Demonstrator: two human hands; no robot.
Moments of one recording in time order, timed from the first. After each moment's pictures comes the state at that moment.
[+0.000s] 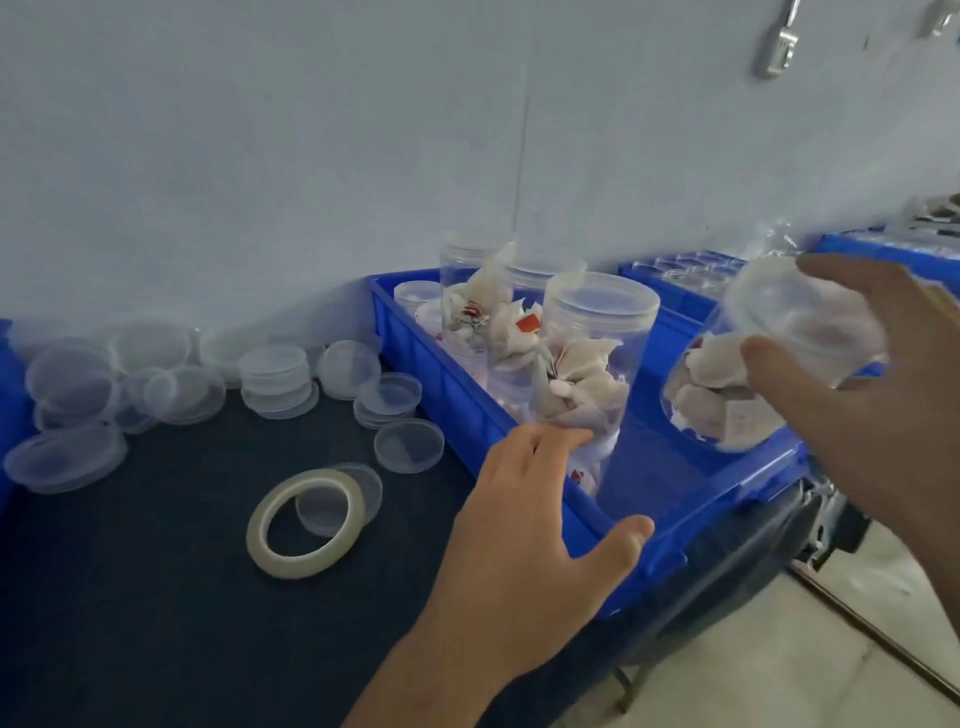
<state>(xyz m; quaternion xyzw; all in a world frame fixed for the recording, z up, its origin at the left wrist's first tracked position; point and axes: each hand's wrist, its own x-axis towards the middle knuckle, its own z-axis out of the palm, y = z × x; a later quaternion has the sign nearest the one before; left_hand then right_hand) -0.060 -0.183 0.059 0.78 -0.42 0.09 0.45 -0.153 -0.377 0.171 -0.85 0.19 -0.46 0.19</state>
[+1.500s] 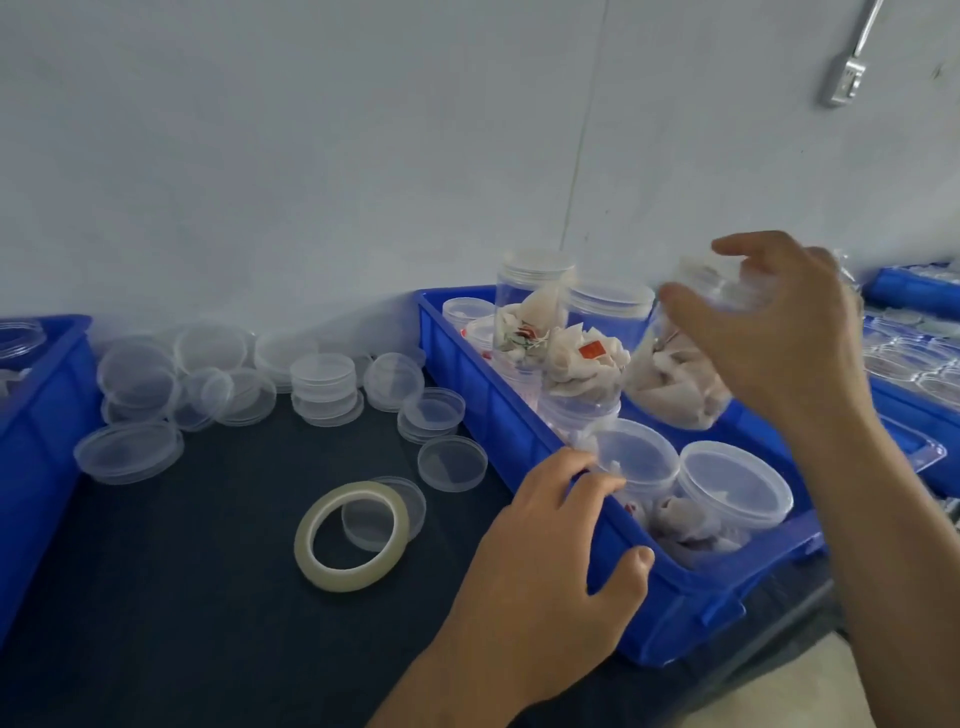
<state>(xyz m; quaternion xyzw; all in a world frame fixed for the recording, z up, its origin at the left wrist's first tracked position) -0.036 -0.168 0.044 0.80 -0.43 0.10 0.40 -0.031 -0.381 0.182 -0.84 0.16 -0.46 0.23</state>
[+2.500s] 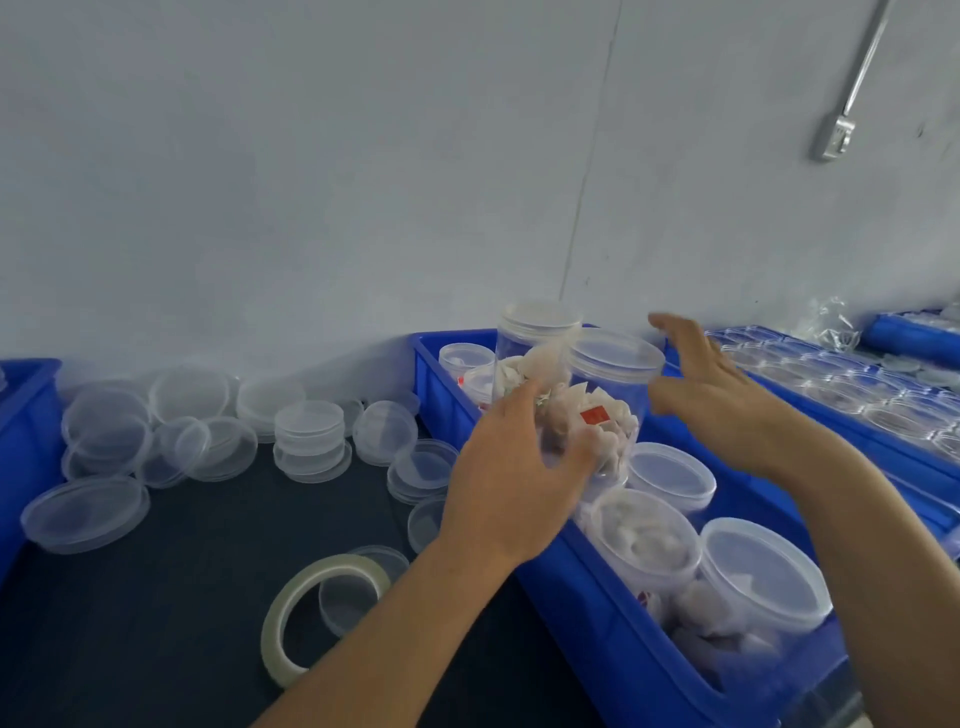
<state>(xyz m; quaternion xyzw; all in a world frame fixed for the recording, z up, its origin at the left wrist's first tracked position) 0.084 -0.210 0.079 0.77 -0.31 0.16 0.54 0.015 -0.398 0.183 -0.94 0.11 -0.13 0.28</state>
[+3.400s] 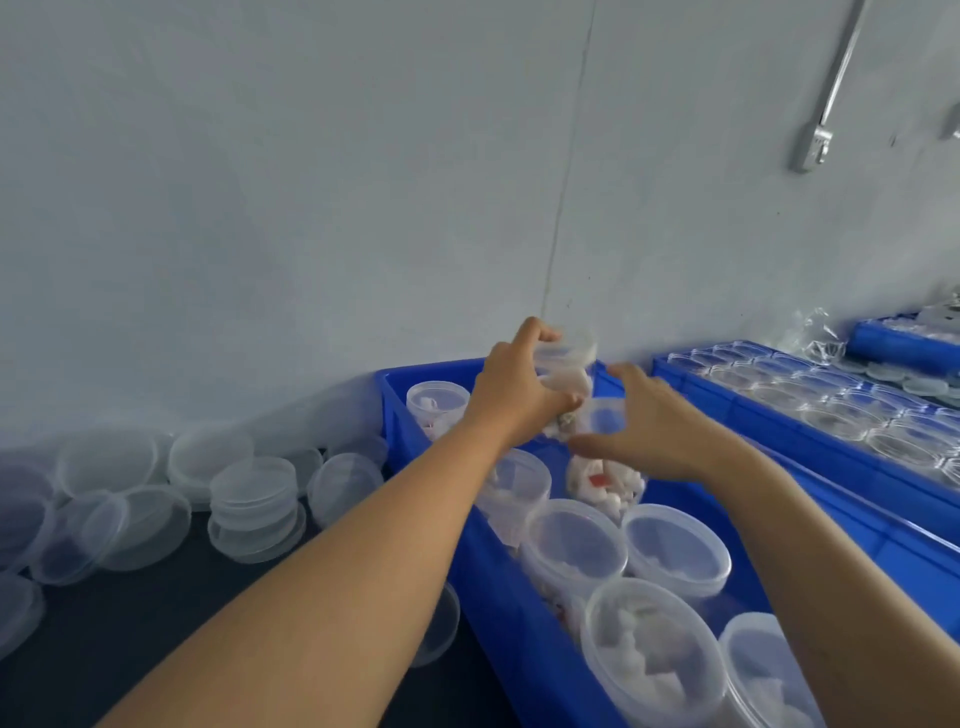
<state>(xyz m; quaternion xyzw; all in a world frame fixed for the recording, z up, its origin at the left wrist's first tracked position) 0.231 -0.296 0.140 0.79 -0.34 0.08 0.51 0.111 -0.436 0.166 -0.96 0.17 -0.09 0.18</state>
